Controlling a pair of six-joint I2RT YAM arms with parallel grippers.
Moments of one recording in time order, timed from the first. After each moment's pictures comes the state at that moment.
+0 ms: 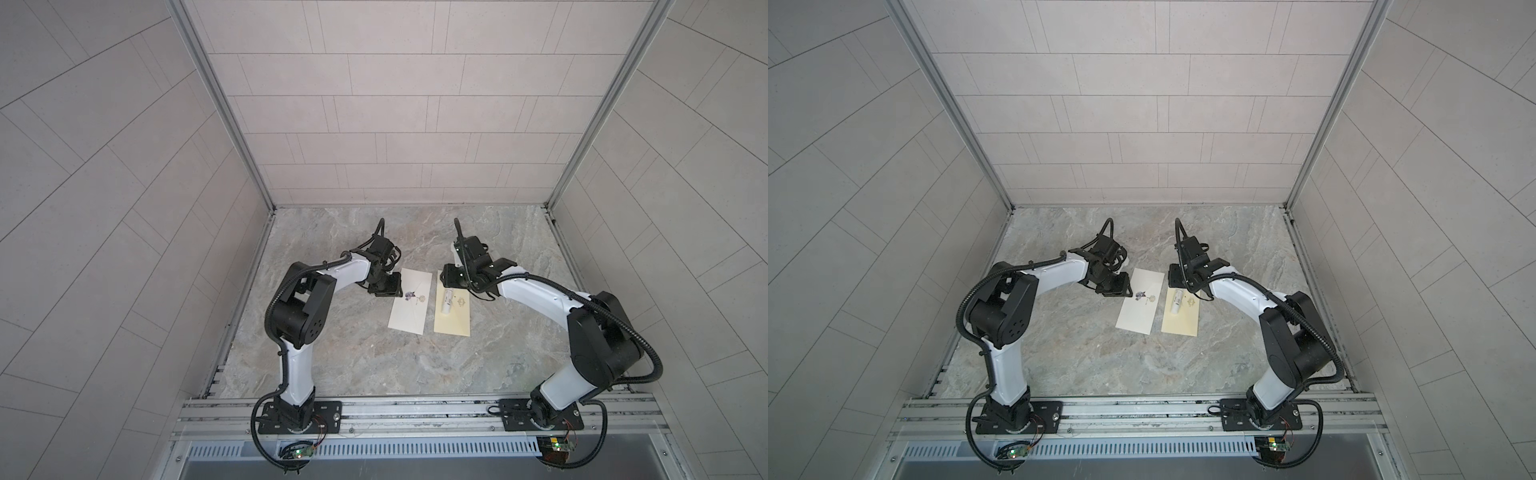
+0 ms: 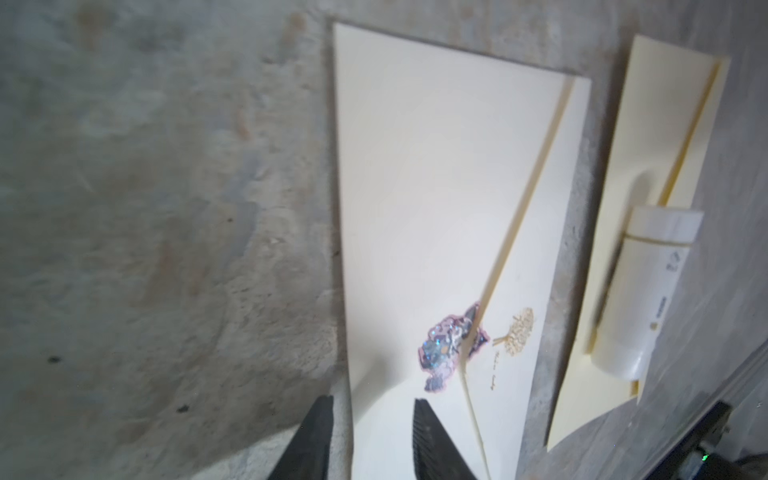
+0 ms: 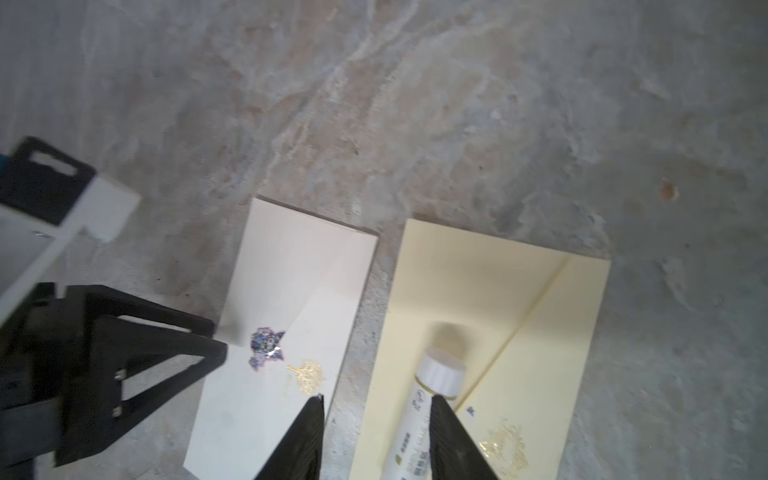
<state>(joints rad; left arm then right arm) -0.47 1.95 1.27 -0.56 0.36 -0.34 0.44 1.59 1.02 -0.40 -0.06 0.54</state>
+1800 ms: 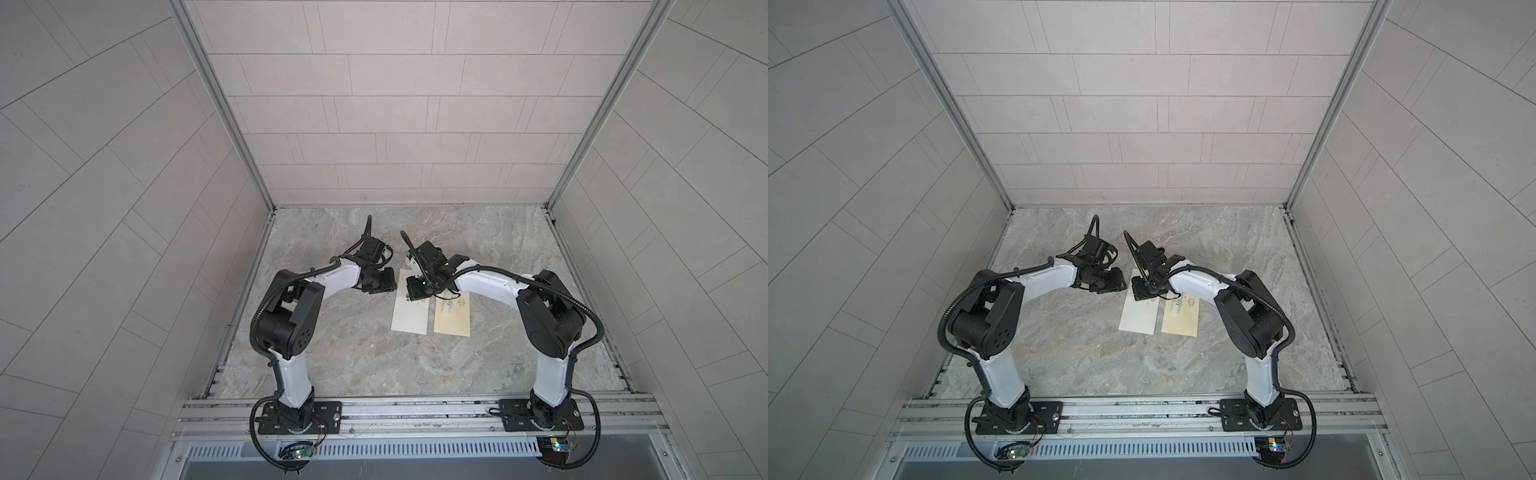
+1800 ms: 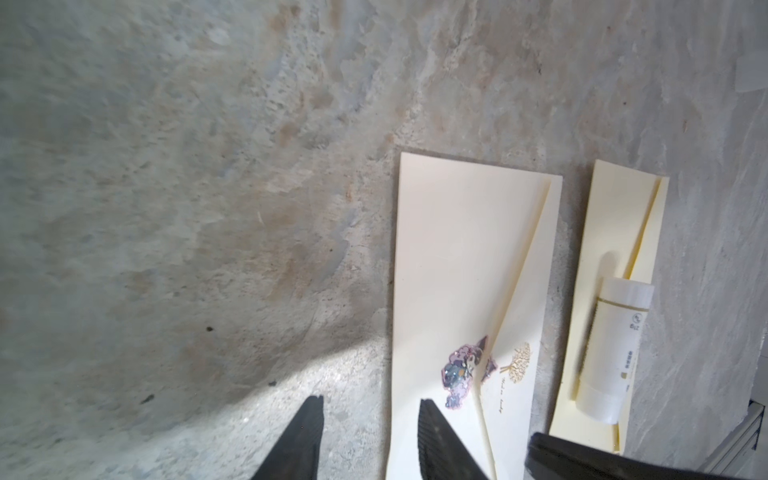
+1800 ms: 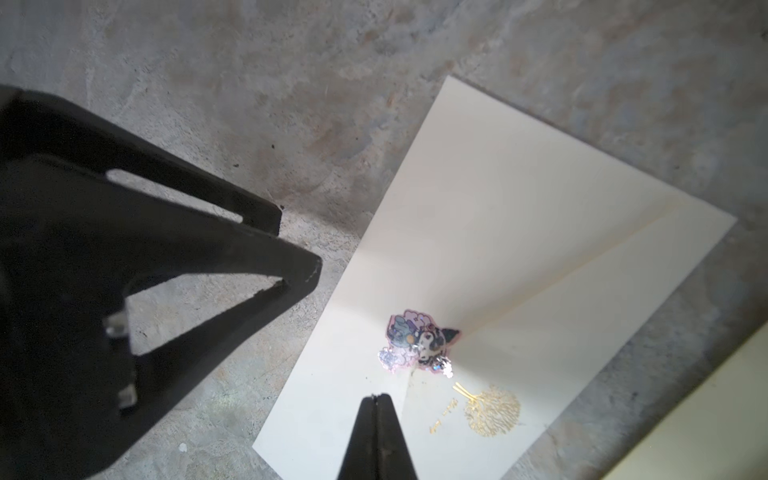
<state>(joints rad) -0.44 1.85 1.14 -0.41 0.29 -0.45 0.66 1.91 1.33 -0.50 -0.18 0.42</state>
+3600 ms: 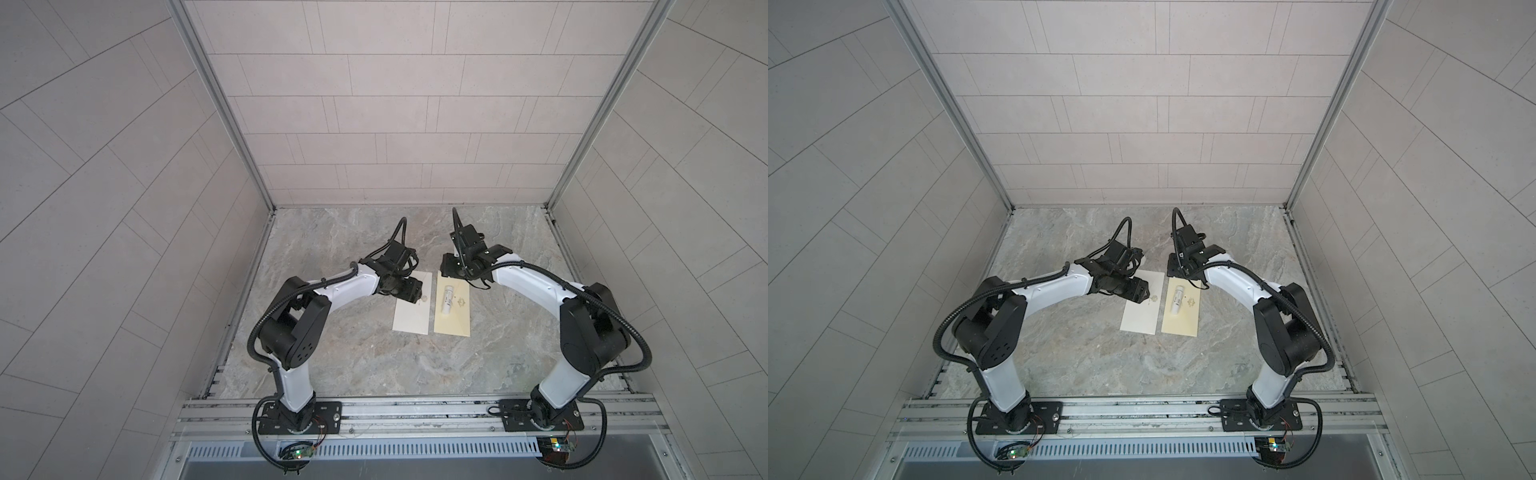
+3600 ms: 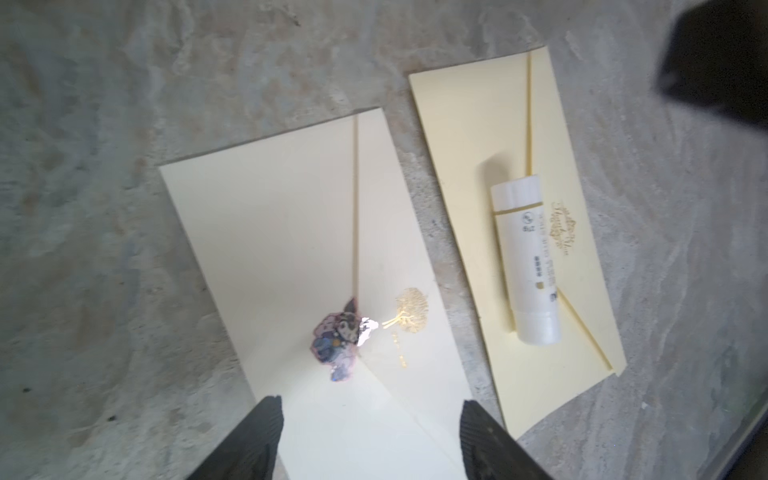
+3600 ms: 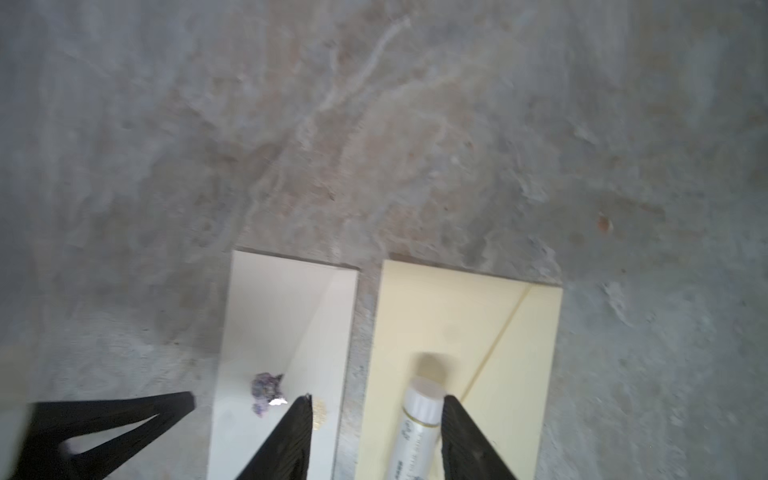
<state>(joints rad) -0.64 1.81 1.19 -0.42 0.22 -0.23 0.43 1.70 1.19 -0.55 0.01 0.59</state>
